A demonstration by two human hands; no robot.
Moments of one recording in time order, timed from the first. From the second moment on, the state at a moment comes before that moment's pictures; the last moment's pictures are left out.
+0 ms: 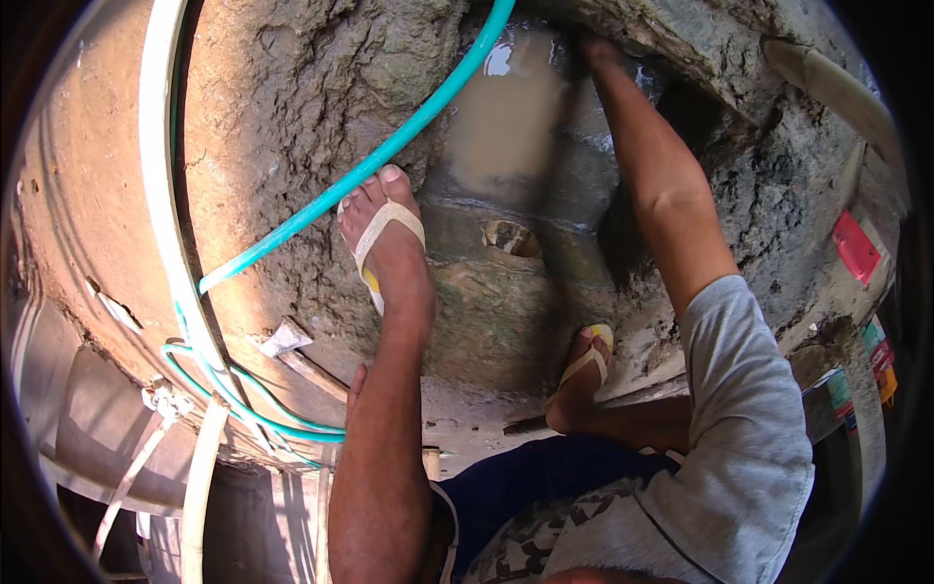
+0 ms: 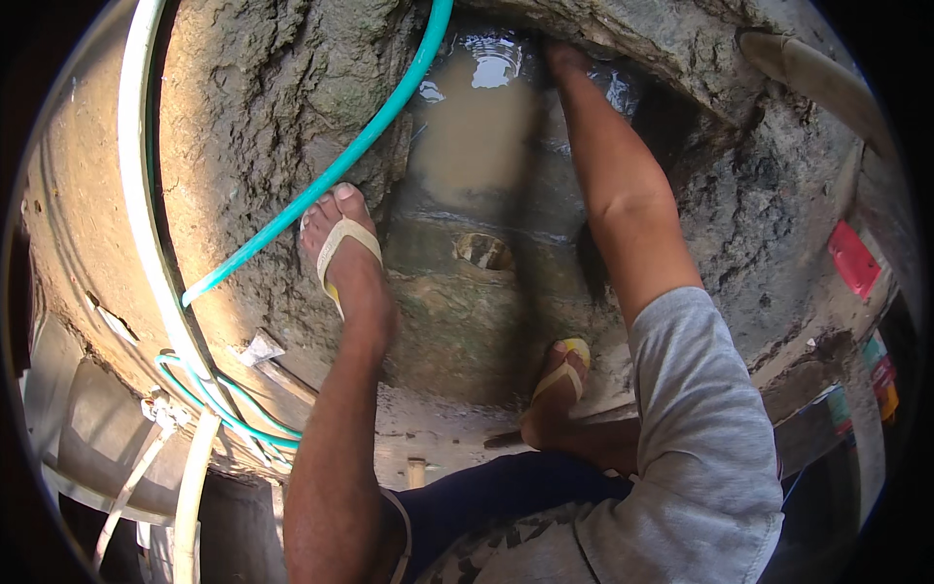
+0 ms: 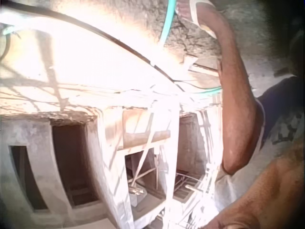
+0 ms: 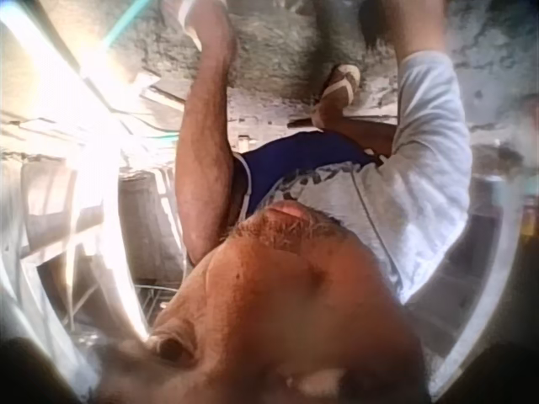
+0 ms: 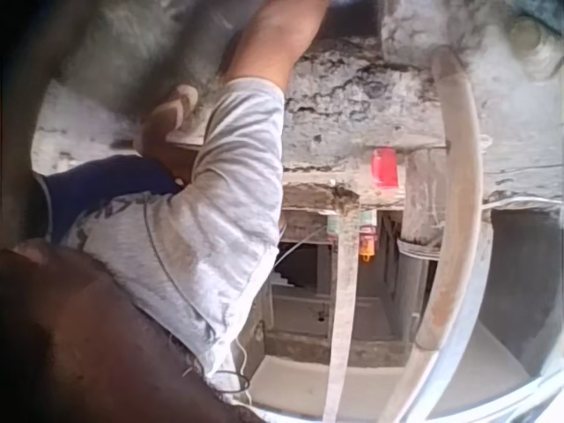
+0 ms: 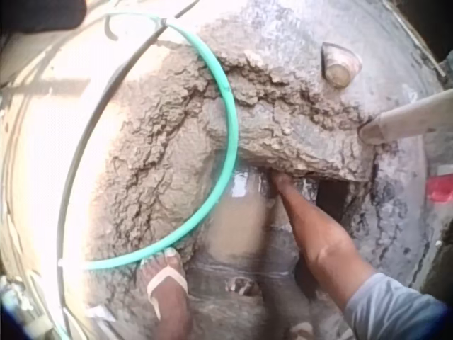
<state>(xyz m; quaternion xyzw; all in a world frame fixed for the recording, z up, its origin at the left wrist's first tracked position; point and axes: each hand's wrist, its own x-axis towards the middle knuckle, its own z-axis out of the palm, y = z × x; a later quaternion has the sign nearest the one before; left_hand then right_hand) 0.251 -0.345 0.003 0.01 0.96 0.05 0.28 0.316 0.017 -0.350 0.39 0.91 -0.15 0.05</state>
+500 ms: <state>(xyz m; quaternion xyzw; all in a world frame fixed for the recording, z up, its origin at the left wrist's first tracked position) 0.259 -0.339 0.004 0.07 0.97 0.11 0.19 0.398 -0.065 -0.187 0.48 0.84 -0.24 0.07</state>
